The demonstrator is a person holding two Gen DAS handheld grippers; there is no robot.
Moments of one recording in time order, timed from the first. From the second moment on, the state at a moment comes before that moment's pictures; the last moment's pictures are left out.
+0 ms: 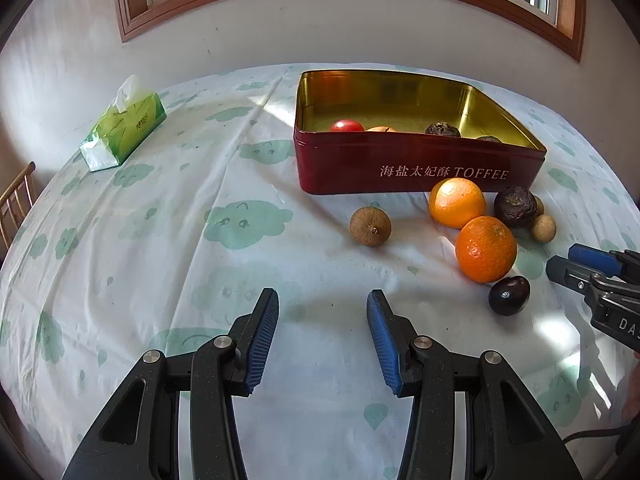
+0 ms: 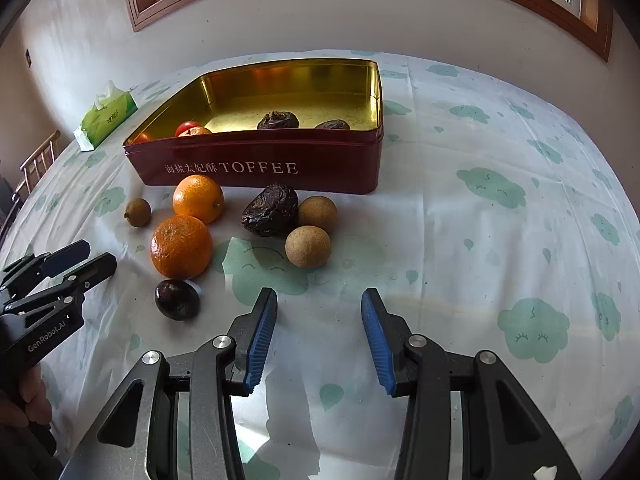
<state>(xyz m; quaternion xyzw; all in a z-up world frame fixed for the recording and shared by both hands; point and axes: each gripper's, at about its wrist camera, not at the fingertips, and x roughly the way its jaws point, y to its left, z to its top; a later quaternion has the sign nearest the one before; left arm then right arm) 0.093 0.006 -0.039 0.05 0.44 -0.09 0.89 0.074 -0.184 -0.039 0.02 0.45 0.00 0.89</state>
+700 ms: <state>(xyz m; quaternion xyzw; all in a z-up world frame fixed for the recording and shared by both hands) 0.106 0.004 -0.041 0.04 0.43 -0.09 0.90 0.095 -0.174 -0.041 -0.01 0.44 0.00 0.90</state>
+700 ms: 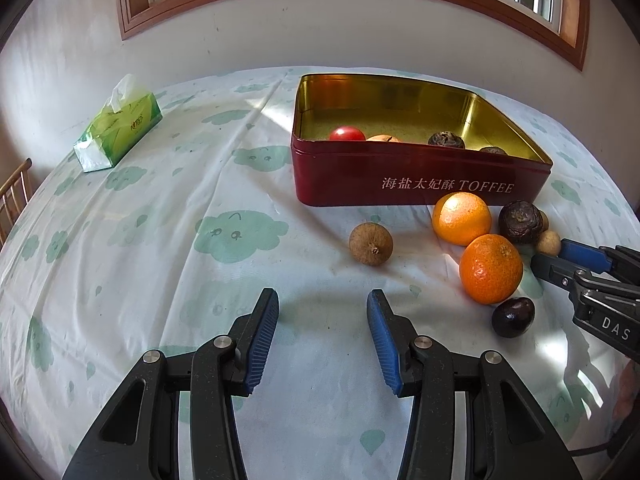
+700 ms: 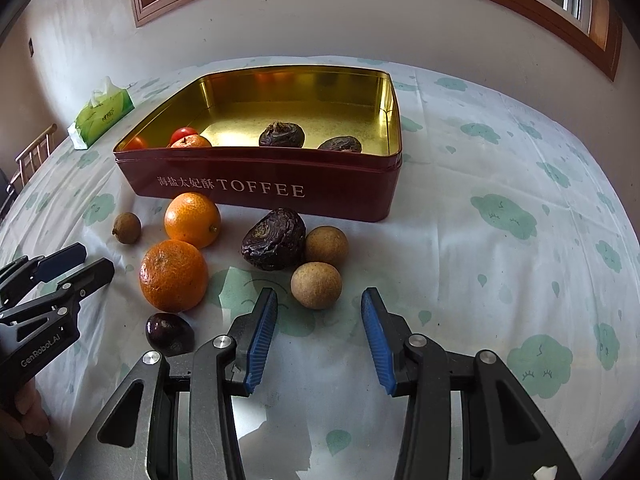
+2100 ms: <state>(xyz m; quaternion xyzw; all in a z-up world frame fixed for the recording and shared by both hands) 0.123 -0.011 -0.043 0.04 0.43 -0.11 0.89 0.092 -0.202 -0.041 0.01 0.42 -0.02 0.91</state>
